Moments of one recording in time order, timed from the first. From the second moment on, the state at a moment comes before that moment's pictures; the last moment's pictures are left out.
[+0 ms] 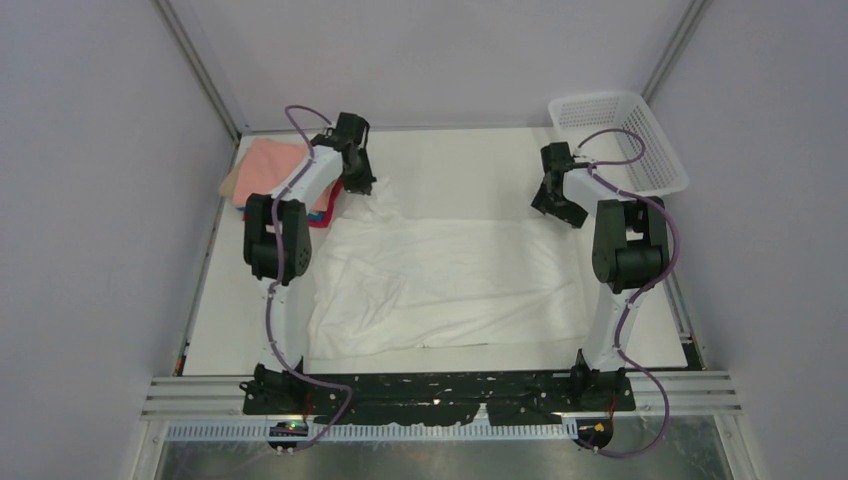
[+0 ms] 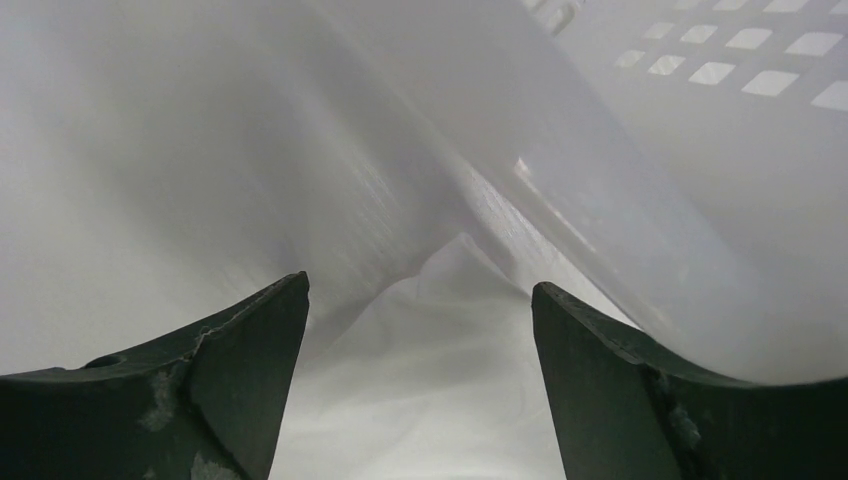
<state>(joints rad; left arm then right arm) -0.25 2.23 1.91 -0.76 -0.02 -0.47 0.08 2.00 1.41 -0.58 0.44 0.60</state>
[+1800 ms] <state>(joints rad) -0.35 1.29 0.95 -0.51 -0.06 -0.55 0.10 1.59 1.09 -0.53 0.42 0.53</state>
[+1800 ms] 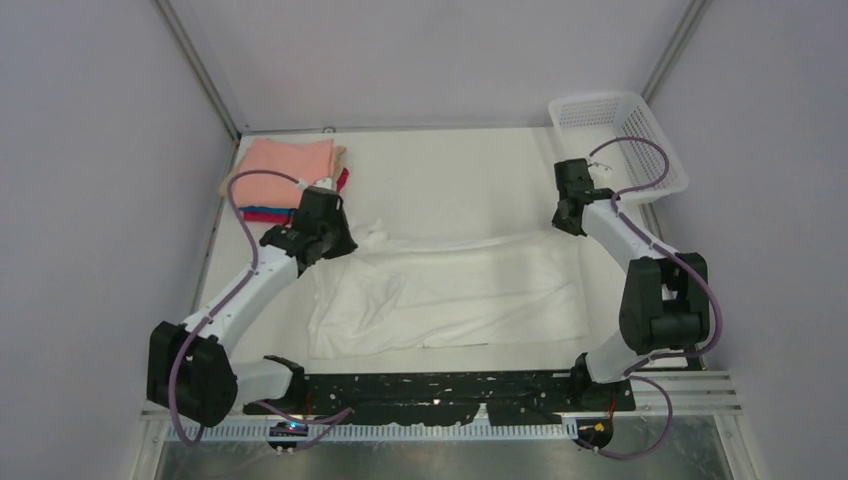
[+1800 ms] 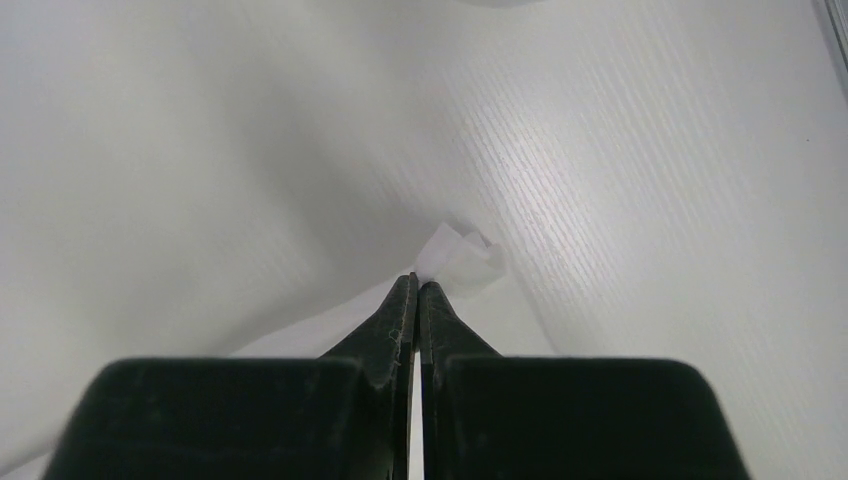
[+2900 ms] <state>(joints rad) -0.80 0.58 0.46 -0.85 -0.35 -1.11 0.13 1.31 0.85 -0.53 0.38 0.49</state>
